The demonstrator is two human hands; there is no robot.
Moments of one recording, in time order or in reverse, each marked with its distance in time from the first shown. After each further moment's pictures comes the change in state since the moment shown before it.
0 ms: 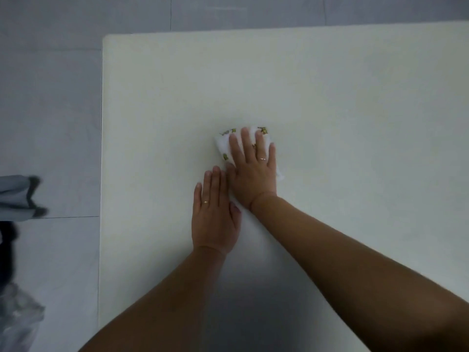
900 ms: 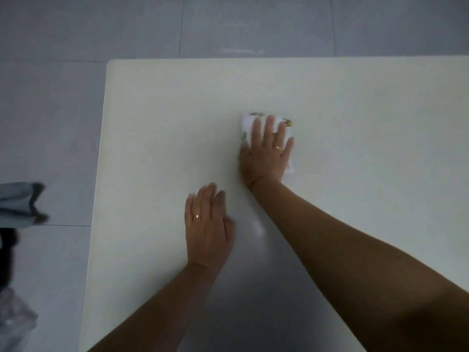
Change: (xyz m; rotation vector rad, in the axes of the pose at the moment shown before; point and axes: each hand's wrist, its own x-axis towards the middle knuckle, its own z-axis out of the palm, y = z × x) left_hand 0.034 0.011 -0.010 -0.056 0.180 -0.015; right_hand 0.091 0.030 -0.024 0.062 0.063 0.249
